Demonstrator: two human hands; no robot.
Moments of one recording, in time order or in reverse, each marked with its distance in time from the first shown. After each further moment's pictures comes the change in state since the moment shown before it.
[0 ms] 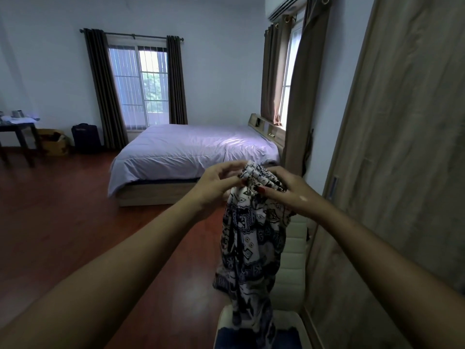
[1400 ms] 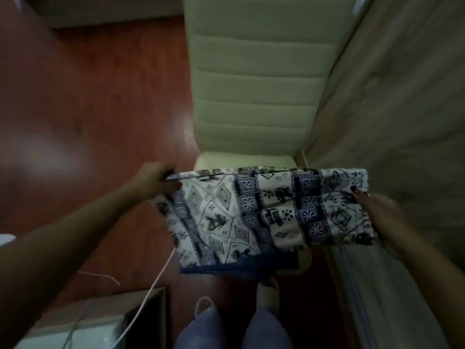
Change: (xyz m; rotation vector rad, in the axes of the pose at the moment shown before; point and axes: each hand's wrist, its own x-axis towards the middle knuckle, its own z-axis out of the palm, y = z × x) left_hand -0.111 -0.552 -0.147 1.254 -0.148 -0.414; right_hand -0.270 0.359 0.147 0.425 0.157 1.281
